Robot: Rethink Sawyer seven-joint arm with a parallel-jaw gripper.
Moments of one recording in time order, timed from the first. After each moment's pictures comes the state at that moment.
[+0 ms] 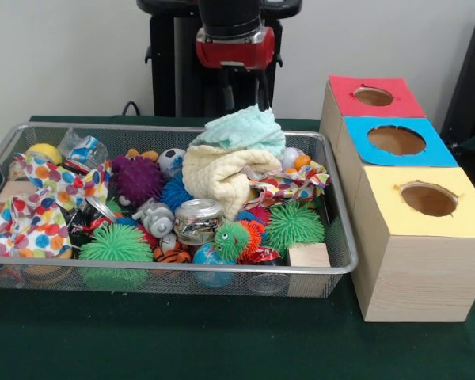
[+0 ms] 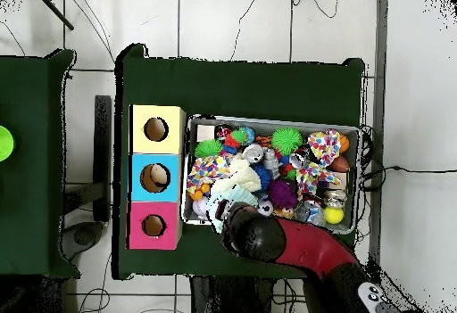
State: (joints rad) arm -0.61 -0.83 0.29 2.14 -0.13 0.35 1.88
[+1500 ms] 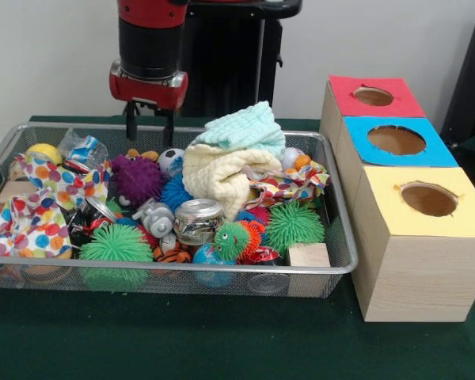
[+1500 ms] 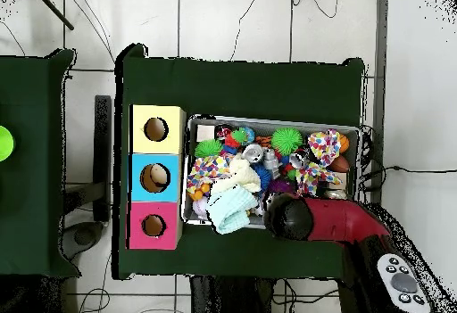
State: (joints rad) arm -0.58 -0.69 0.13 1.83 -0.50 0.47 1.88
